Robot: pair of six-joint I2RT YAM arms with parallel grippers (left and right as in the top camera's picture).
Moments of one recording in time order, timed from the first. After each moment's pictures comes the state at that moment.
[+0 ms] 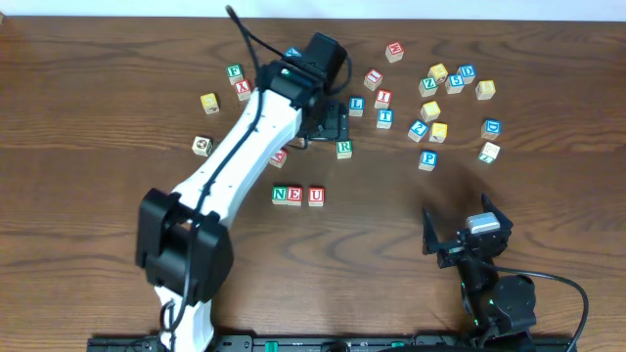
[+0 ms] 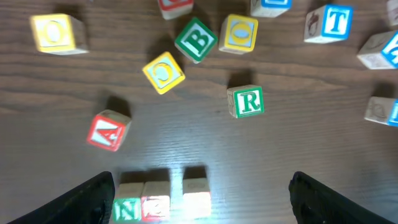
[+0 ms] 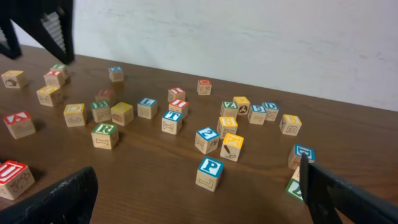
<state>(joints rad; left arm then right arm) -0.52 2.00 1.82 -1.10 0.01 -0.46 0.22 0.02 0.01 -0.07 0.02 -0.08</state>
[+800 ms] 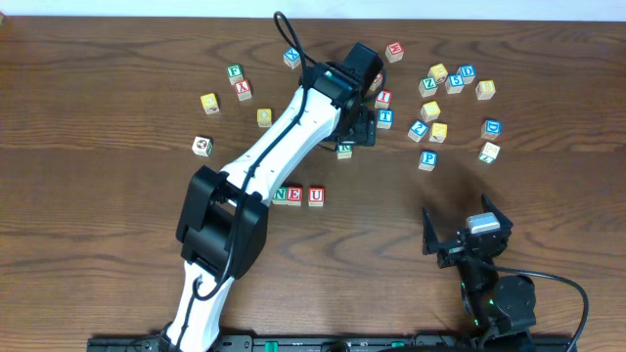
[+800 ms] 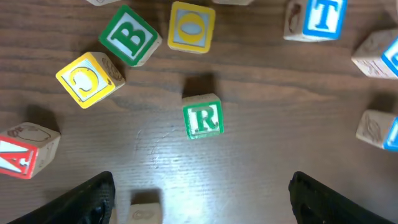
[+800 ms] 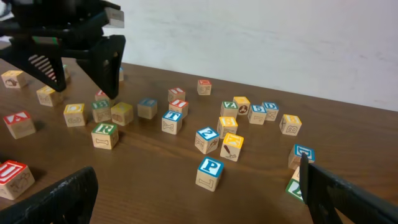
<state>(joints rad) -0.60 2.19 1.97 -1.10 0.01 -0.58 0.22 0.02 0.01 -0.07 0.02 -0.08</state>
